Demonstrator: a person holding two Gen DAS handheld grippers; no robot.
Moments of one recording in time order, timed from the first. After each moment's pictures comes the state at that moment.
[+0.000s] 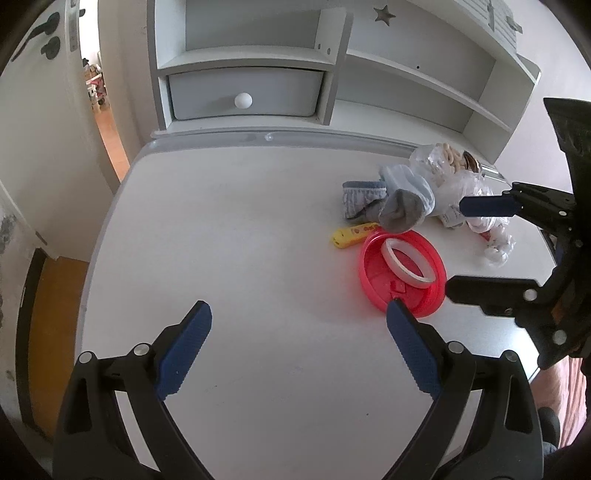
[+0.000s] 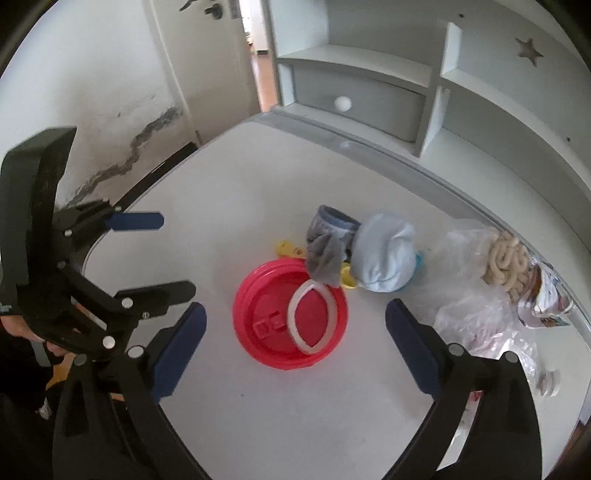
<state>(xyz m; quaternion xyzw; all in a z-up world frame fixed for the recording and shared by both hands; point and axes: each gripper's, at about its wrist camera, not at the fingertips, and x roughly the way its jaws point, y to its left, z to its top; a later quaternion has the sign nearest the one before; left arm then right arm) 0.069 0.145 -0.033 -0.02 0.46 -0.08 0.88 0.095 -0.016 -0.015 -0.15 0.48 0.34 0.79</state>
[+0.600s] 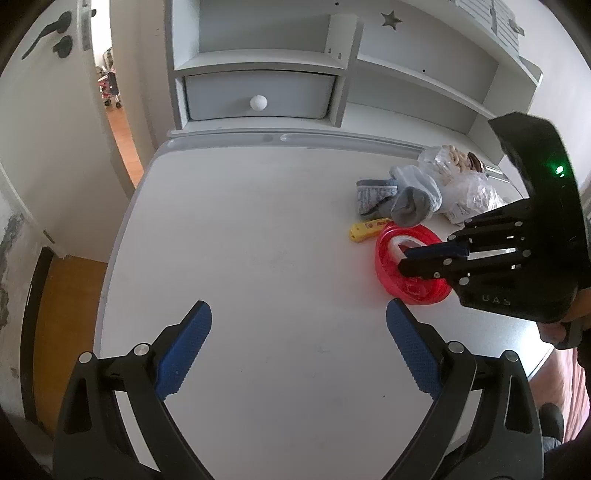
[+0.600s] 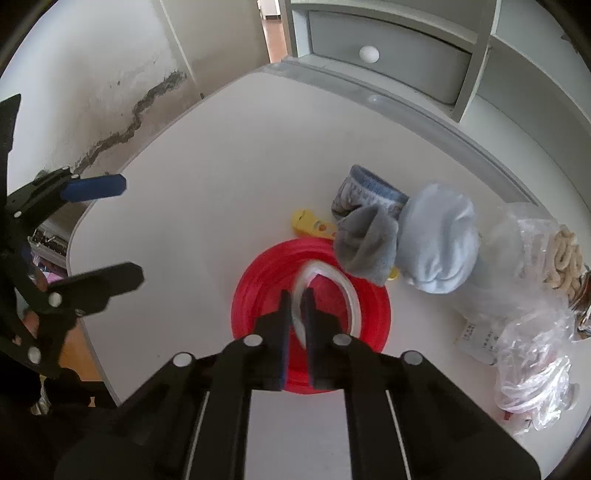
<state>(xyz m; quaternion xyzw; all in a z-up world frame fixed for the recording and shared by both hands) 0.059 0.157 -0.030 -0.02 0.46 -0.07 0.89 0.106 0.012 -0.052 -0.17 0.54 0.34 0.75</state>
